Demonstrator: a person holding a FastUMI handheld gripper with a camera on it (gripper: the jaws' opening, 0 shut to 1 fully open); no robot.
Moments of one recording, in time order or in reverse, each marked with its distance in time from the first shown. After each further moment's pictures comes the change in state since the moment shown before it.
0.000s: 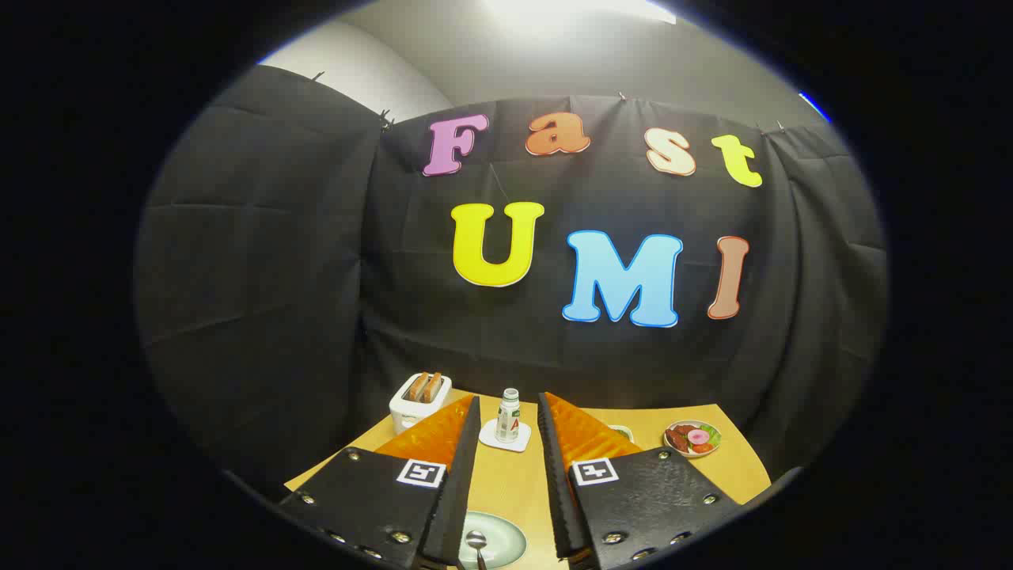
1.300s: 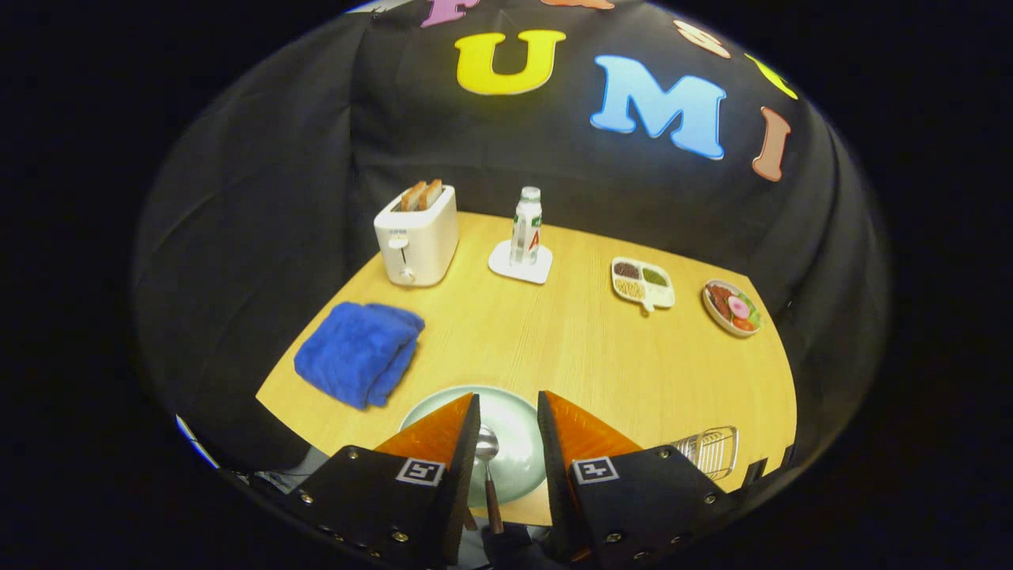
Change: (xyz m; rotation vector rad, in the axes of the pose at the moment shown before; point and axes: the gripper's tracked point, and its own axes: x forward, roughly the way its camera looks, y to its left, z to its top) arm 0.032 0.031 -0.256 0.000 0.653 0.040
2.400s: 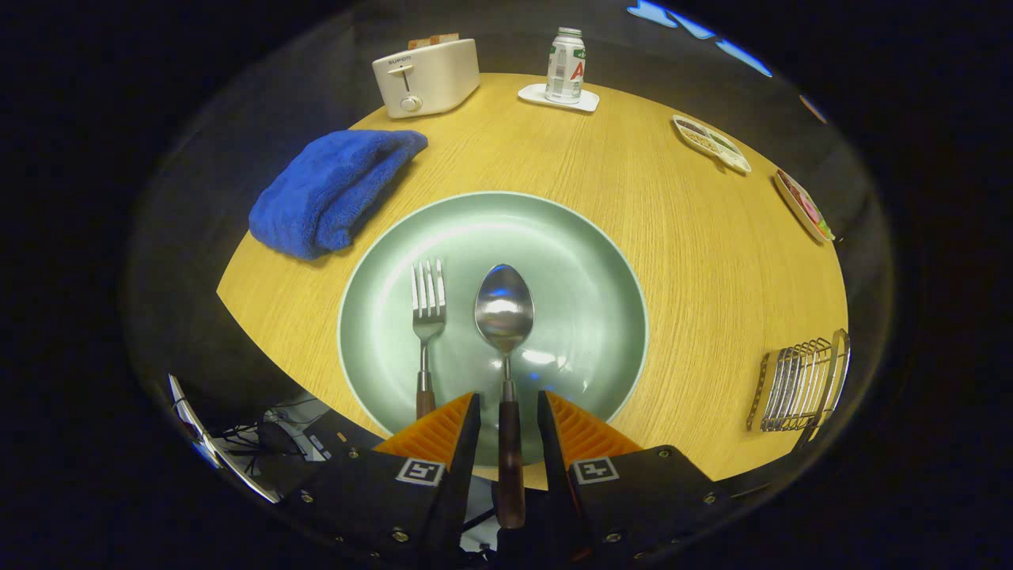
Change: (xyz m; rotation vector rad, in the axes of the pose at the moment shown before) arm 0.082 0.019 -0.160 -0.049 0.403 0.084
